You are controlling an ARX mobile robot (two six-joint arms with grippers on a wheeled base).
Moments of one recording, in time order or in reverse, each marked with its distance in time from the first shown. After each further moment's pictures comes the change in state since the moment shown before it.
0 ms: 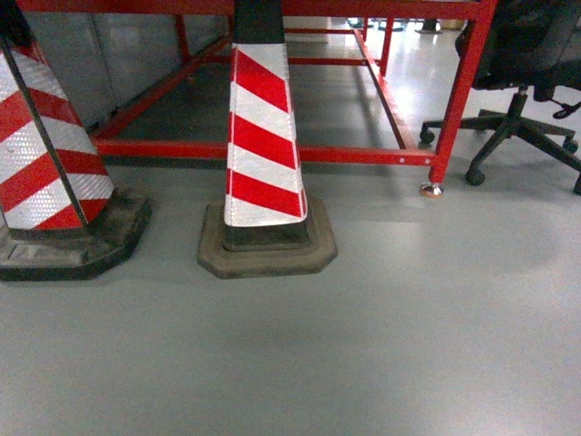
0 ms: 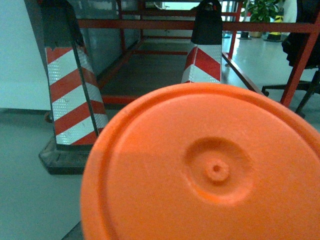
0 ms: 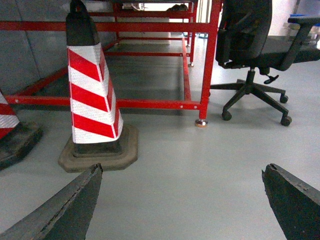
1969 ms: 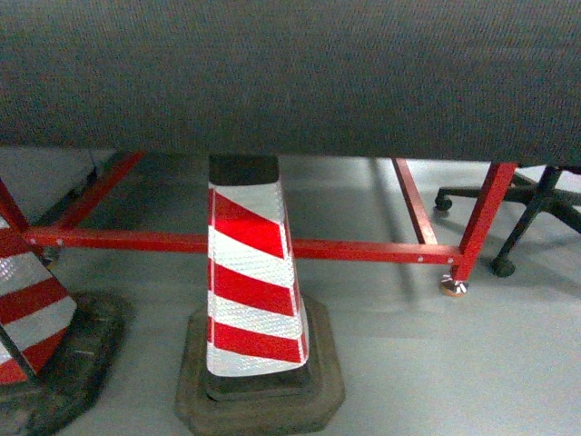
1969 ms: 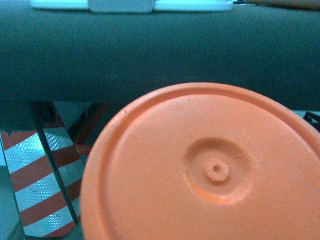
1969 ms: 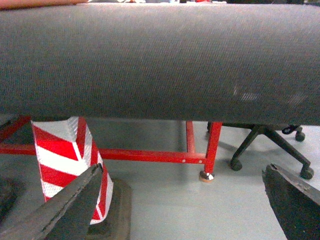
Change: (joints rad) left arm 0.000 0.000 0.000 -0.001 0.000 -0.002; right arm 0.000 0.000 0.000 -0.005 0.000 -0.001
